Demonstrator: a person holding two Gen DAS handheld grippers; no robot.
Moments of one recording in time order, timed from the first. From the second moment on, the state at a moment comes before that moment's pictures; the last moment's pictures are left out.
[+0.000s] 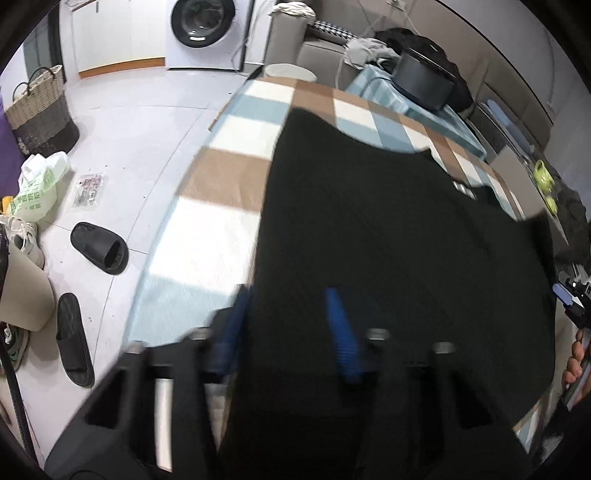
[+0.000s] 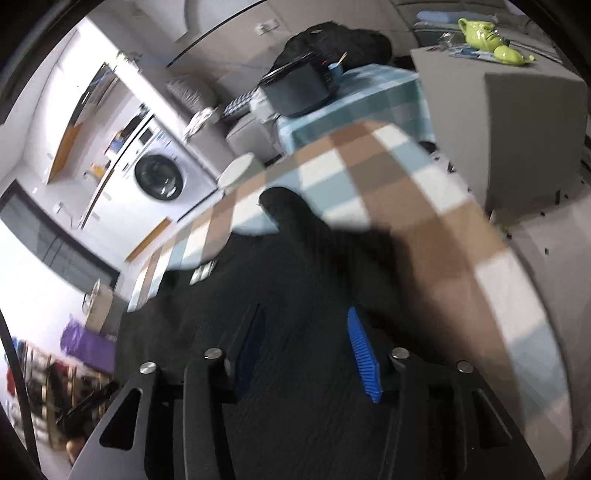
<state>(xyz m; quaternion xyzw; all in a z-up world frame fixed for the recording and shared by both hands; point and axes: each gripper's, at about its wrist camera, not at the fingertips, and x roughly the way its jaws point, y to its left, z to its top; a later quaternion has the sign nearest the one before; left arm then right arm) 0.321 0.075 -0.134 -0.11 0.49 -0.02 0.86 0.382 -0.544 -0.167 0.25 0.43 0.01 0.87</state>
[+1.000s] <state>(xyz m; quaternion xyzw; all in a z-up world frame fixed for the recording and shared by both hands) 0.161 0.117 -0.131 -0.34 0.48 -0.05 0.81 0.269 -0.481 -0.177 0.27 0.44 0.08 0.85</state>
